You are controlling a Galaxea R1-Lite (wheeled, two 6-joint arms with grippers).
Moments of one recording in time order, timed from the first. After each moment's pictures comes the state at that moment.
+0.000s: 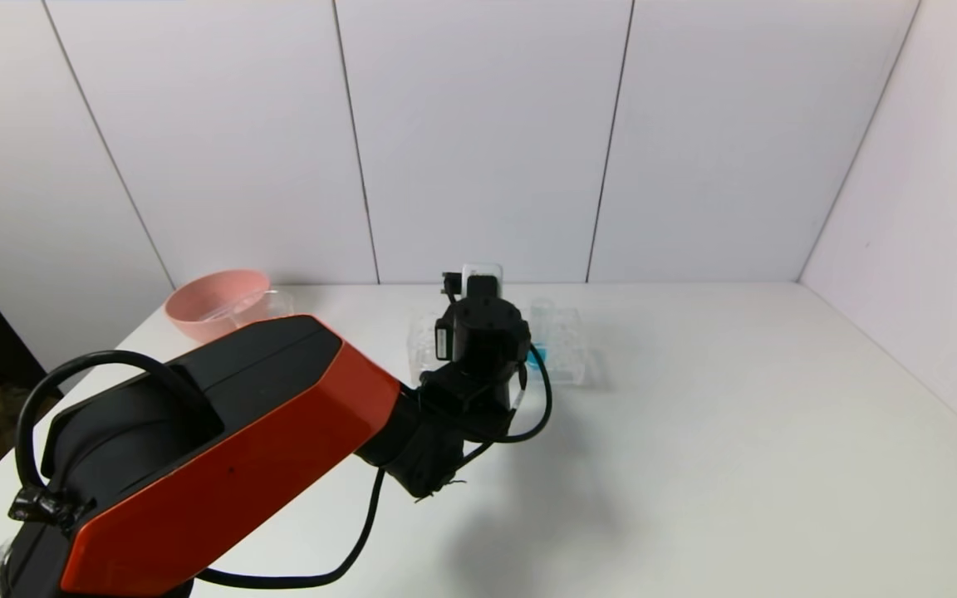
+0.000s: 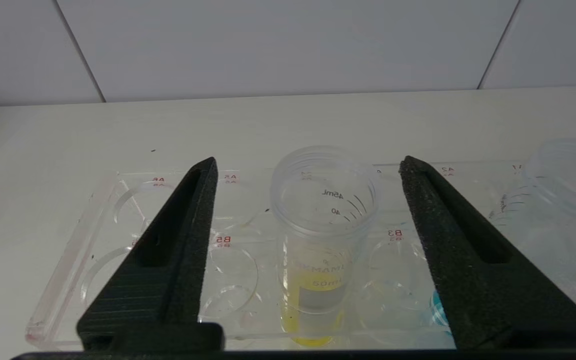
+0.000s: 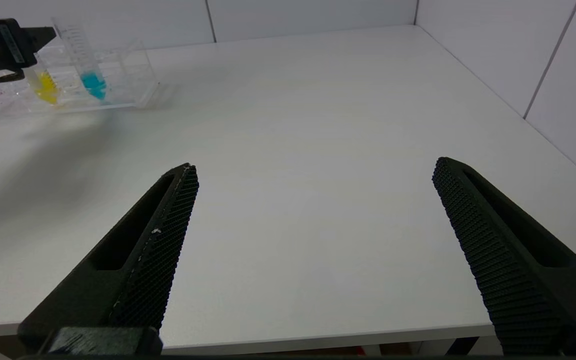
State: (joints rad) left arm -0.75 2.37 -1.33 -1.03 0.69 -0.07; right arm 0.00 0.00 0.00 -0.01 -0.04 0.09
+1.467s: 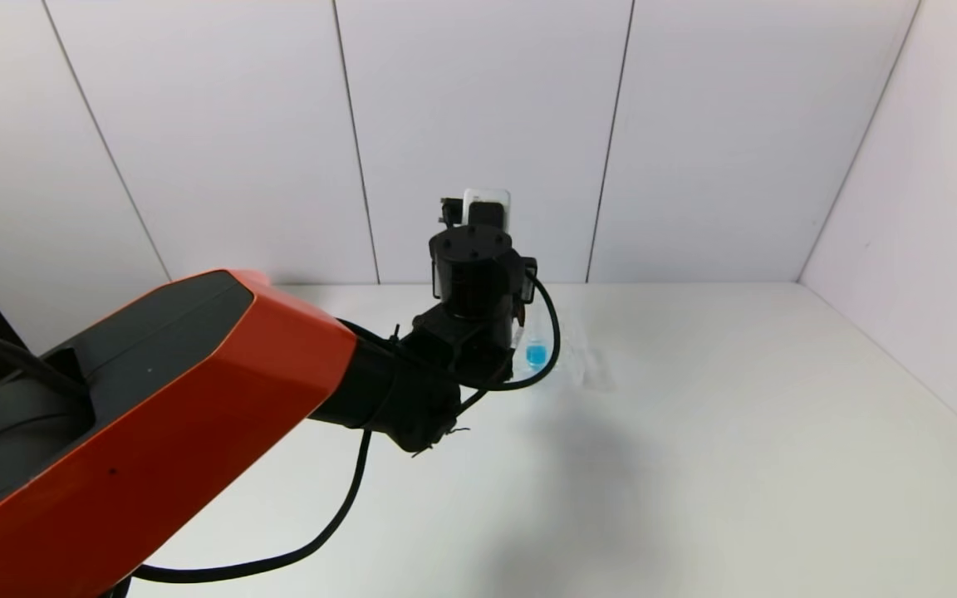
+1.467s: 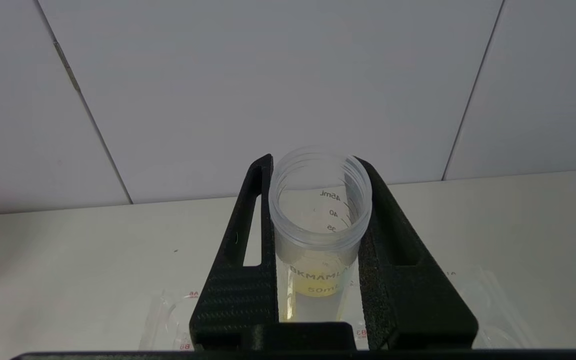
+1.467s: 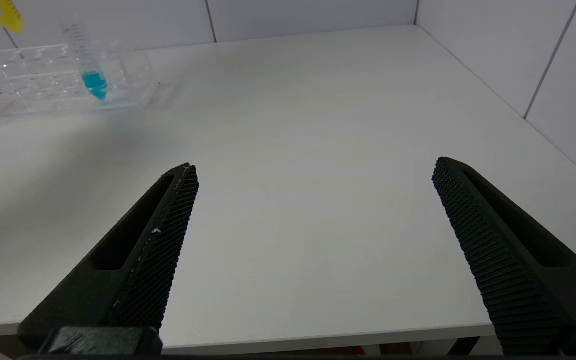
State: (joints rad) left arm -0.76 2.25 -1.43 -0.98 0.66 0.07; right arm 0.00 0.00 0.00 -0.01 -0.04 0.09
